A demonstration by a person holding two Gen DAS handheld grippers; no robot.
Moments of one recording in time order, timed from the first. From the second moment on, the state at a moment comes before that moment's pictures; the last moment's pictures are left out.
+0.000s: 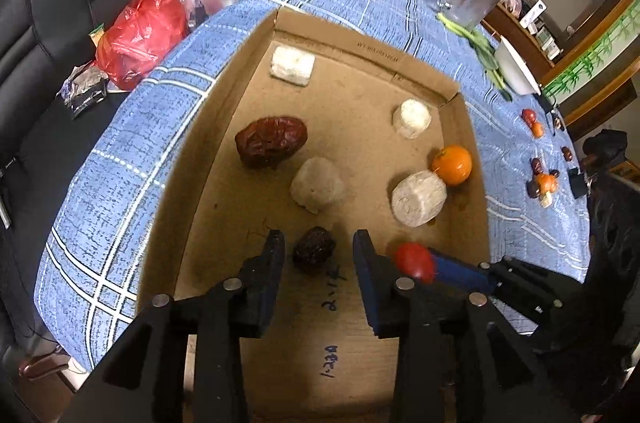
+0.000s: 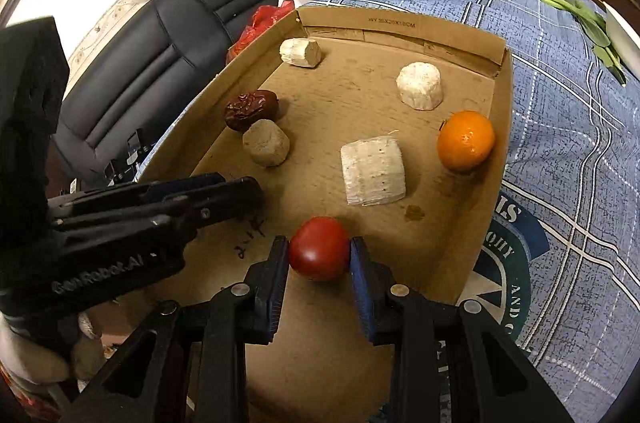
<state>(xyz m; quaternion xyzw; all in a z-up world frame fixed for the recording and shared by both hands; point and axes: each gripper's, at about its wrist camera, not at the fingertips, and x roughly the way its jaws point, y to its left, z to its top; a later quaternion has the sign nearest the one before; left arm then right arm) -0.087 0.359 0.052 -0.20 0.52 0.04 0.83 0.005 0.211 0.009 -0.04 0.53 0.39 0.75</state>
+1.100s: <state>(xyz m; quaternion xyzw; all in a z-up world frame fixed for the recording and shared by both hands) -0.105 0.167 0.166 0.03 0.42 0.05 0.90 -0.004 0.018 0.079 0.07 0.46 0.30 0.84</state>
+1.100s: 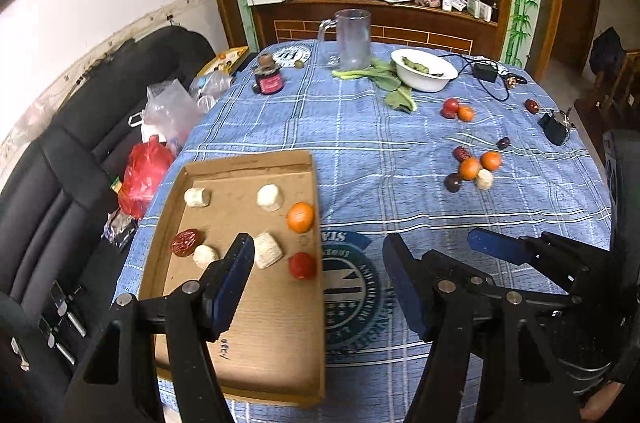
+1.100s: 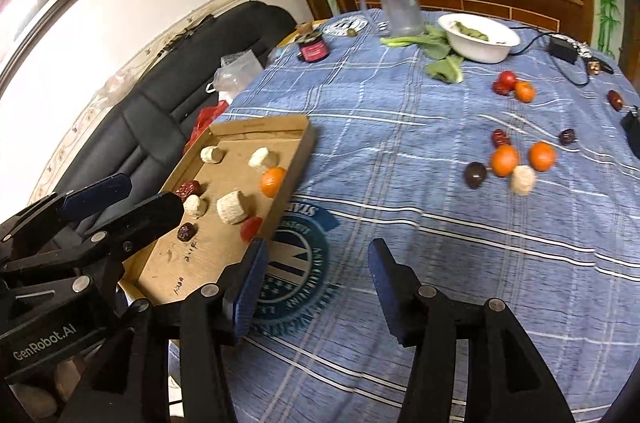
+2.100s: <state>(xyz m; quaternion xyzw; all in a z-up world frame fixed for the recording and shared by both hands) -0.103 0.145 0.153 0.00 0.44 0.05 0.90 0.008 -0.063 0.047 0.09 0.48 0.24 0.84</state>
